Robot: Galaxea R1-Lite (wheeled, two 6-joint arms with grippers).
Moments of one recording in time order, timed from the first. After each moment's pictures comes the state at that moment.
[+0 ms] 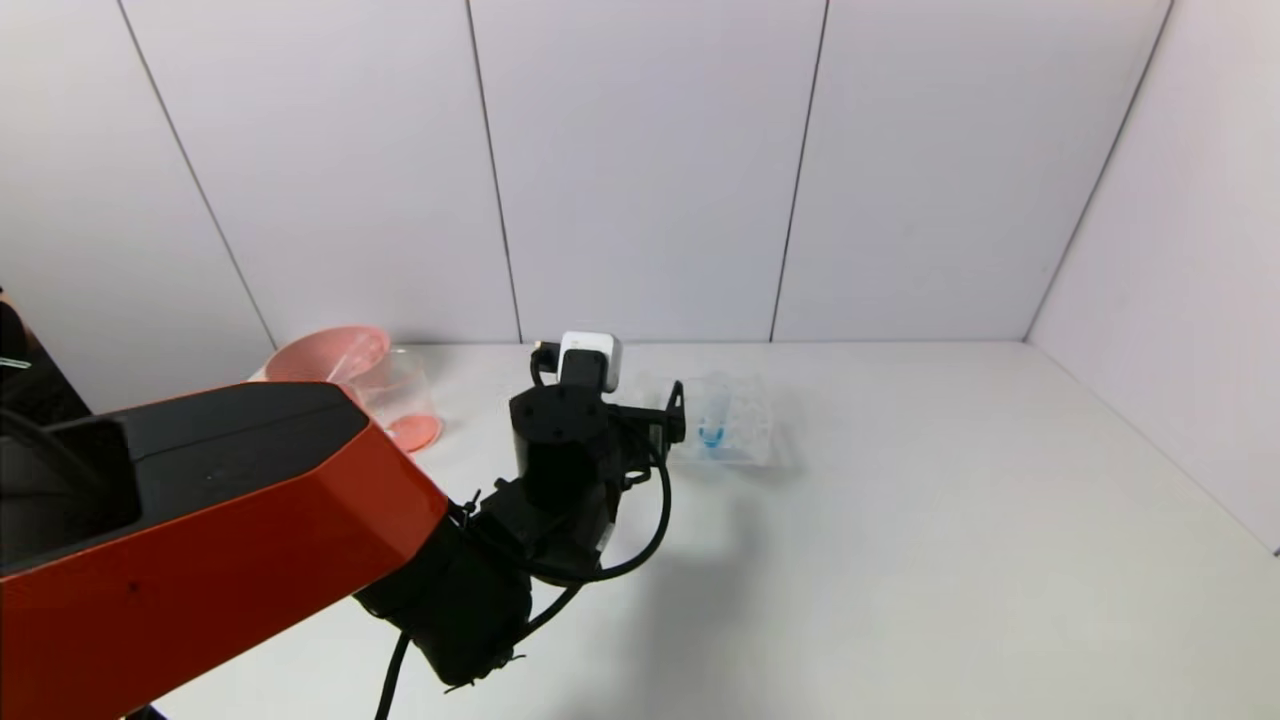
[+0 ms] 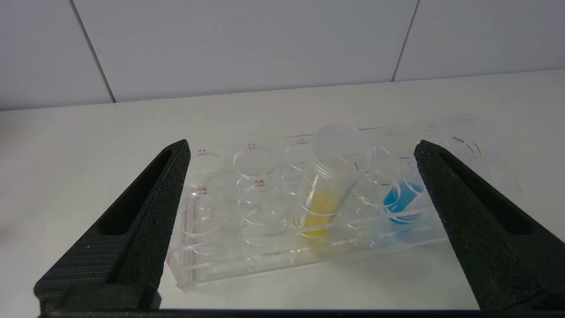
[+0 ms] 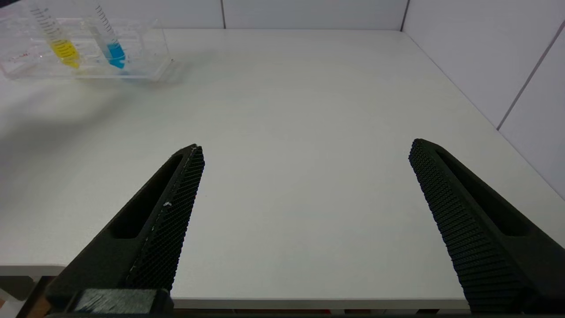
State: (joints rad) left arm -0.75 2.18 -0.91 -1.32 0.52 -0.07; right arm 0.00 0.00 0.00 0.00 0.00 0.00
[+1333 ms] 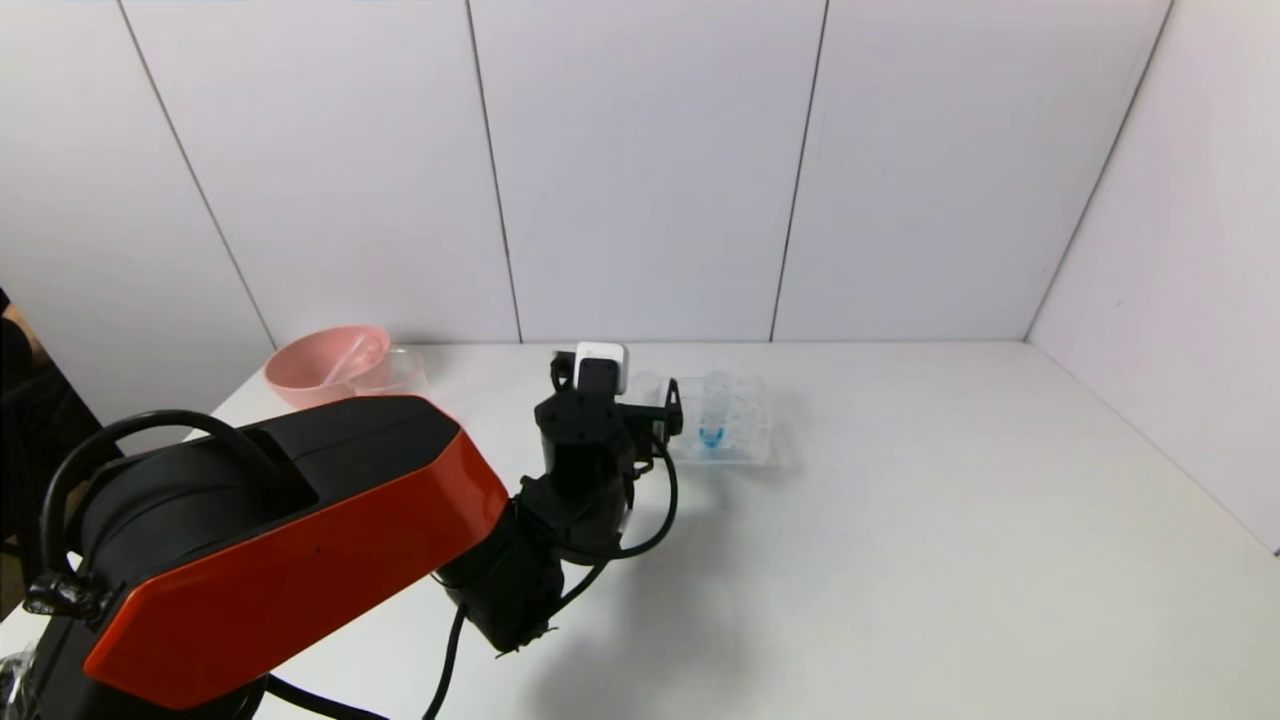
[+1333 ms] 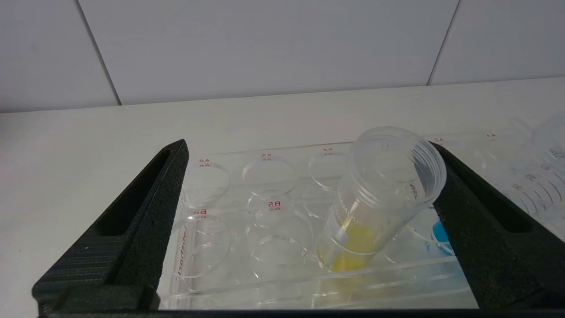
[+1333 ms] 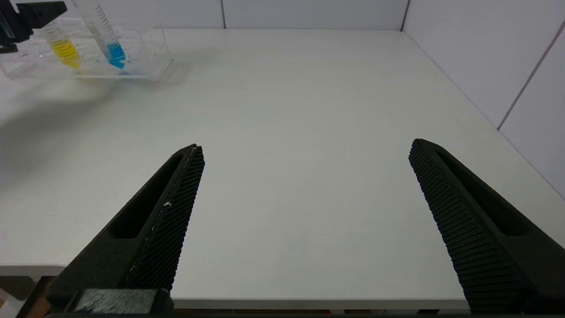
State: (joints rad) left arm -0.71 2.33 -1.05 -1.37 0.54 -0.03; right arm 0.00 0.00 0.00 0.00 0.00 0.00
